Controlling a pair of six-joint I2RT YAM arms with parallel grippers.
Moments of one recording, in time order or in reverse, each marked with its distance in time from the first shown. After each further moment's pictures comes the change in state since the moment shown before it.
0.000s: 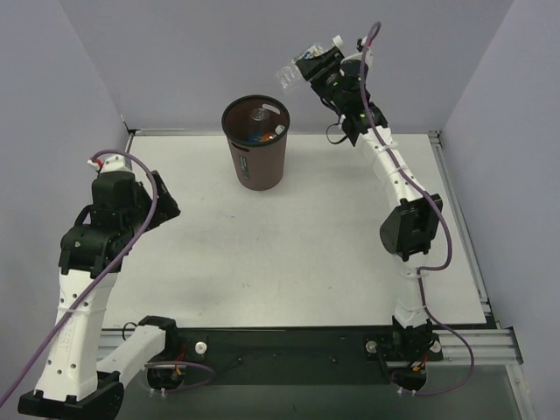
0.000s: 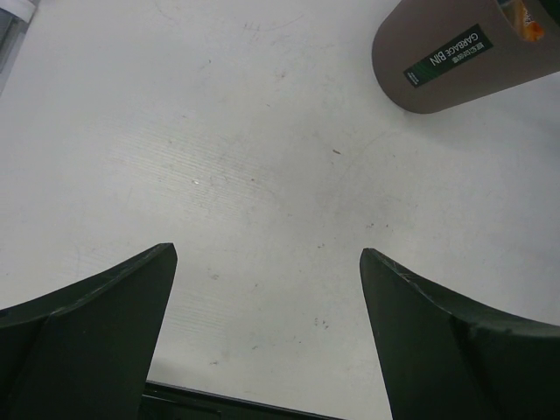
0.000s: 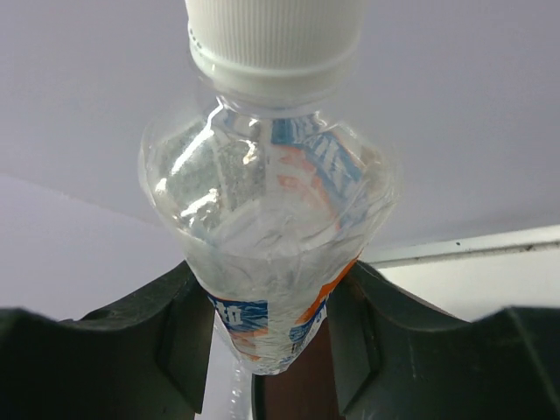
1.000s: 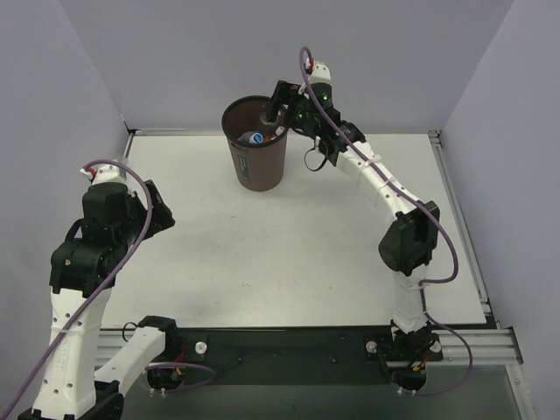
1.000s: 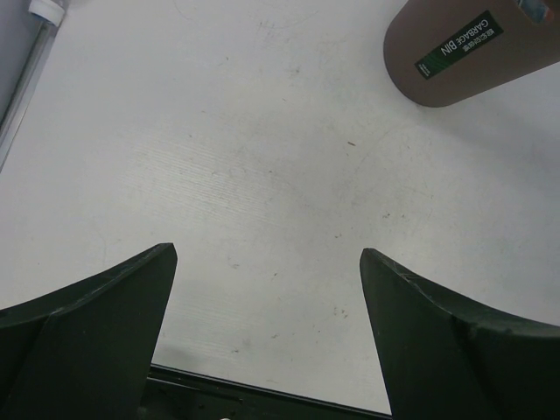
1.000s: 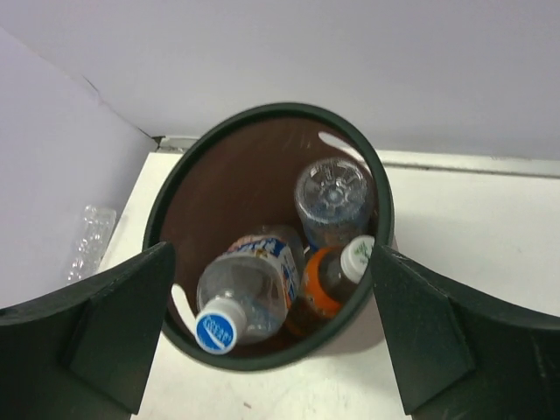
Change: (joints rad) left arm 0.003 -0.080 0.000 -0.063 -0.021 0.045; right arm 0.200 -0.107 -0.153 -0.124 0.082 -0.550
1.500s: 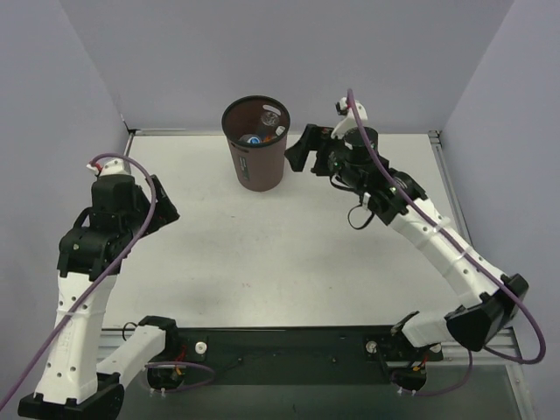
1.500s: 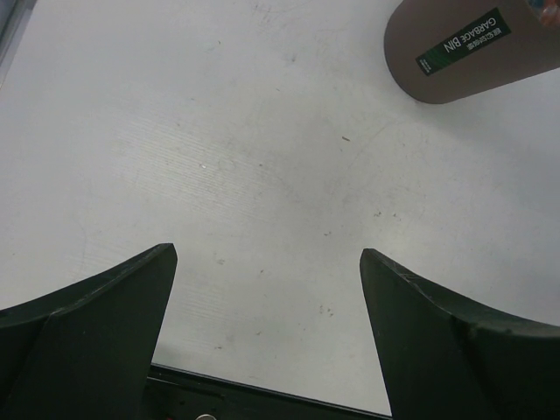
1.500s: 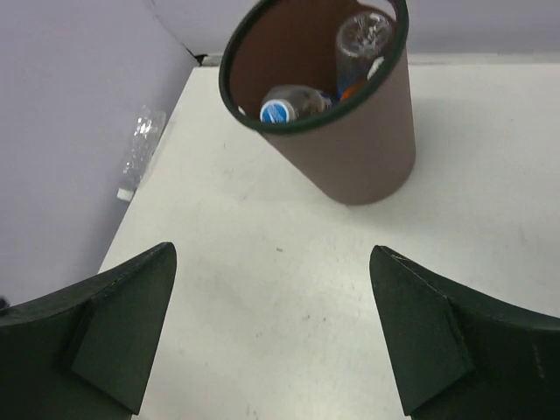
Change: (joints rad) left arm 0.000 0.047 0.000 0.004 0.021 -0.050; right arm 0.092 -0.620 -0.562 -0.114 0.014 0.030
